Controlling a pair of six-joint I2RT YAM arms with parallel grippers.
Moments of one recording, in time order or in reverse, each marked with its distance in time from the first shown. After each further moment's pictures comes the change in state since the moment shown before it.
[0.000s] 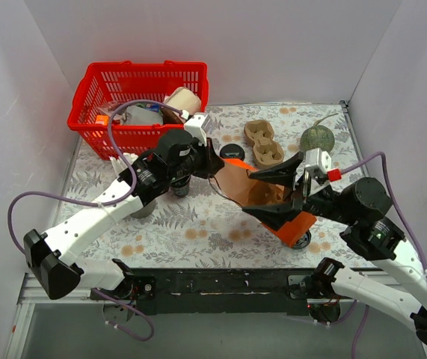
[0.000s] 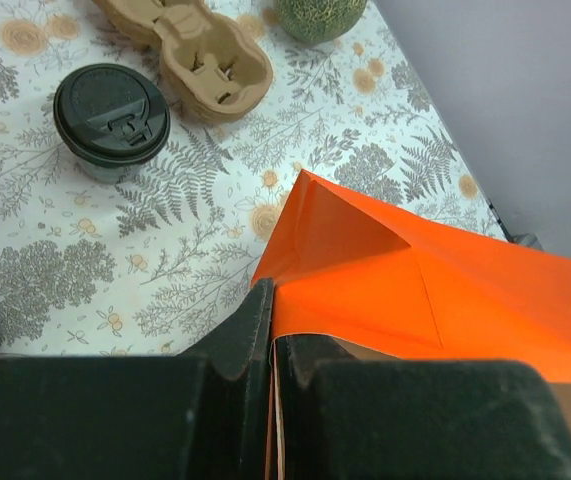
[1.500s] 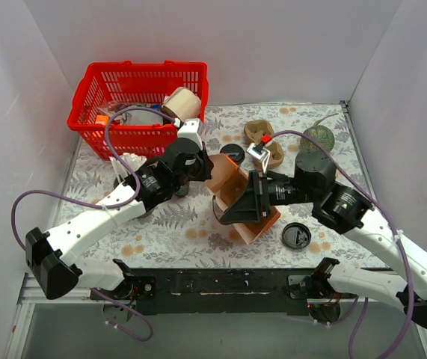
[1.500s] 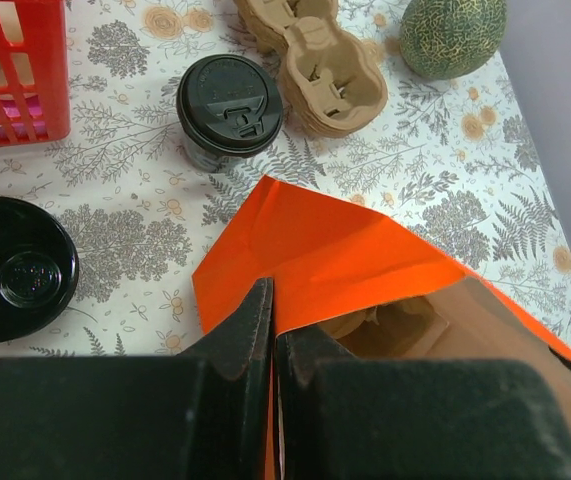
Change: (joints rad) left arm -0.059 -0.006 -0.040 -0.027 -0.315 -0.092; right arm 0.003 0.270 0.143 -0.265 -0.281 0.742
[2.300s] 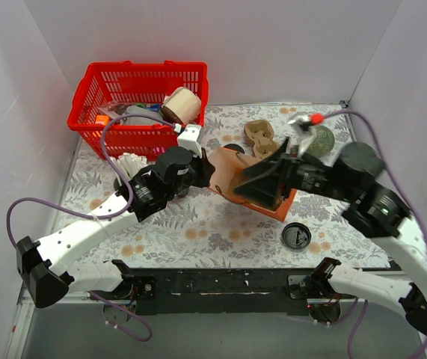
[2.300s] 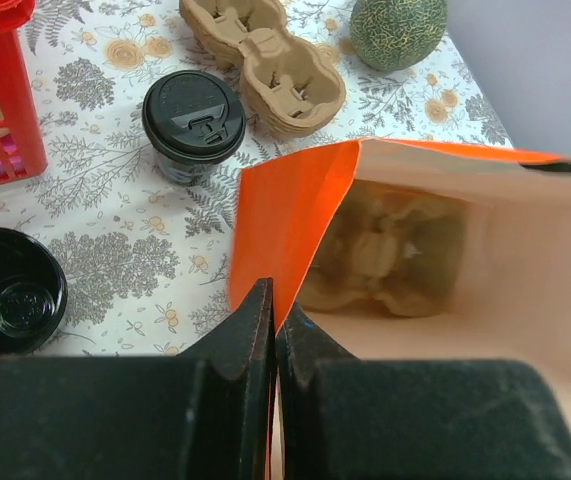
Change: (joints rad) left arm -0.029 -0.094 -0.099 0.099 0.046 0.109; right arm -0.043 0.023 0.206 -0.040 0.130 -0.244
